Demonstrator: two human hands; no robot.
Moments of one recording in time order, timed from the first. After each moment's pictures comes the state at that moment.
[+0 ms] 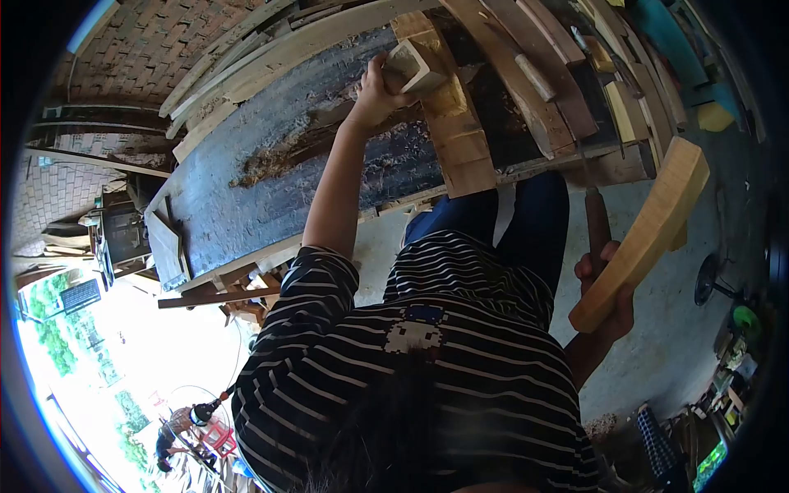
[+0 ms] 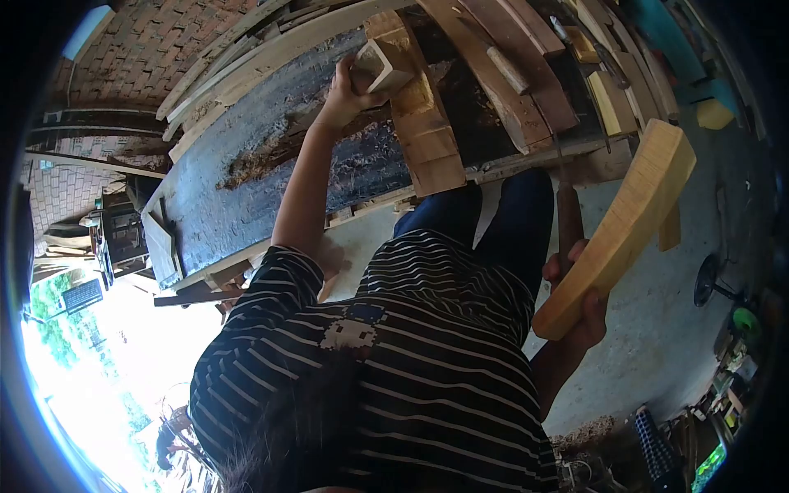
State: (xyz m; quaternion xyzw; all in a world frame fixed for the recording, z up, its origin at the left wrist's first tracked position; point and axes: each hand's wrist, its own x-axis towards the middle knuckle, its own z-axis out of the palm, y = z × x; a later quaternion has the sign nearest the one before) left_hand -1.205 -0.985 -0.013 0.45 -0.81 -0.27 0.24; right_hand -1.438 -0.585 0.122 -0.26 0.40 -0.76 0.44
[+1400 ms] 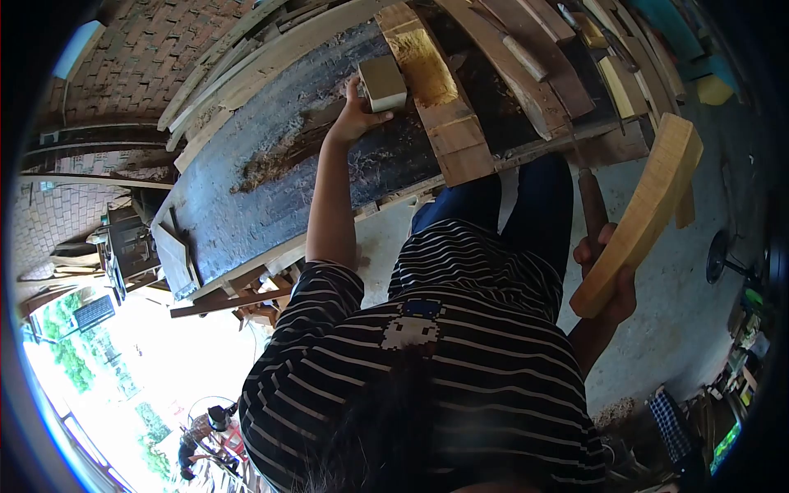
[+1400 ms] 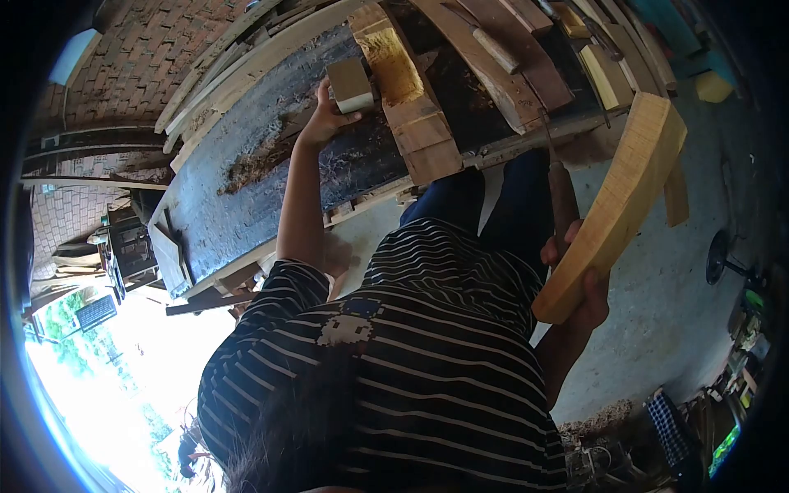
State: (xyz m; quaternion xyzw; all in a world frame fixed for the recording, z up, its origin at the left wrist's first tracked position) left_hand -1.165 -0.967 -0.037 0.33 -0.59 -0.68 0.28; right_hand -1.431 -0.582 0.113 -0.18 0.43 -0.77 0.43
